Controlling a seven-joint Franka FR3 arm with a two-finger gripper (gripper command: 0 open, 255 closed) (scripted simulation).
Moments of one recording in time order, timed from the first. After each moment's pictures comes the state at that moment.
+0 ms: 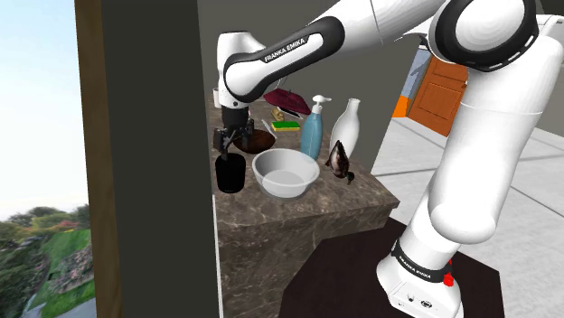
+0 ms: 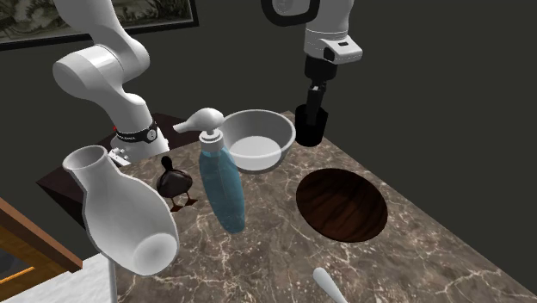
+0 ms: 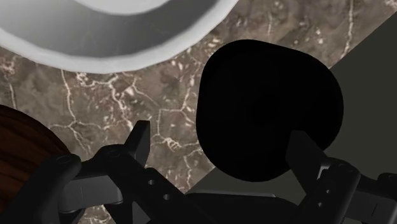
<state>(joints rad) 0.03 0.14 0.19 -1.99 -0.04 2.13 0.18</state>
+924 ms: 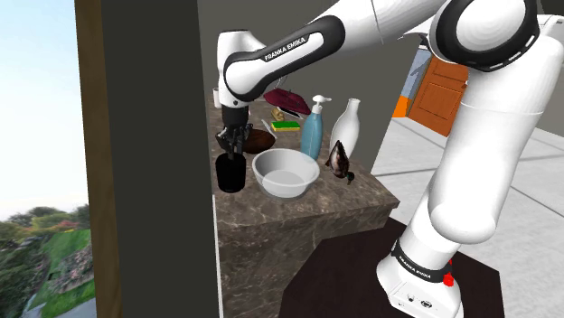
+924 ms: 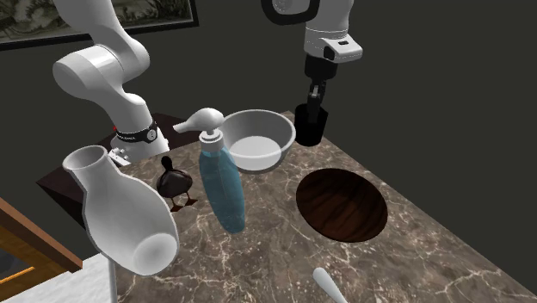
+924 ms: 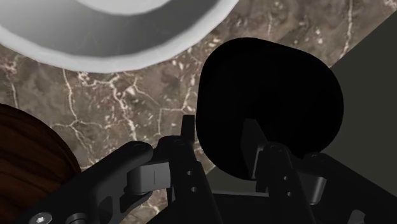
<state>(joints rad) 0.03 0.14 0.19 -1.99 -0.04 2.13 0.18</state>
